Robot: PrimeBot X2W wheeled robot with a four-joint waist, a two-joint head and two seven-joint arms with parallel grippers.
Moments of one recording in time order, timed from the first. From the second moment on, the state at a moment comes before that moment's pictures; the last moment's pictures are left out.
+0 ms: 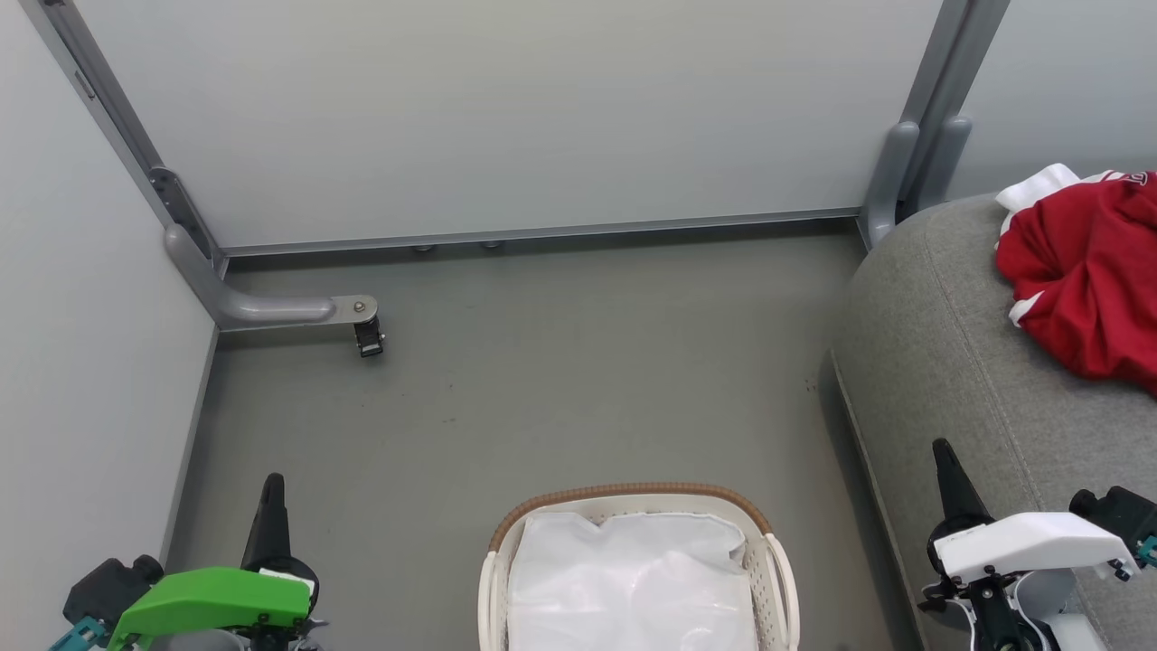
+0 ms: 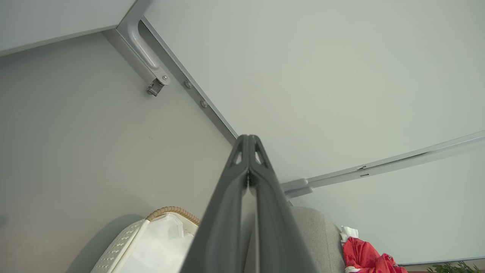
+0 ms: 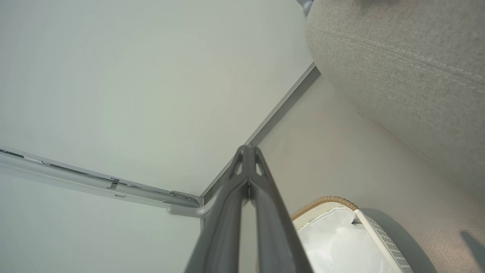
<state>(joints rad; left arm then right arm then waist) -0.04 0.05 0.03 0.30 -1.09 -0.12 -0.04 -0.09 -0.04 -0.07 0.31 1.01 0.13 -0.04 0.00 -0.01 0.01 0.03</state>
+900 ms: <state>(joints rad) -0.07 0.05 0.07 0.28 -1.32 -0.12 0.03 -0.09 -0.04 -0.09 0.28 1.28 0.13 0.03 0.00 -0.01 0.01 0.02</state>
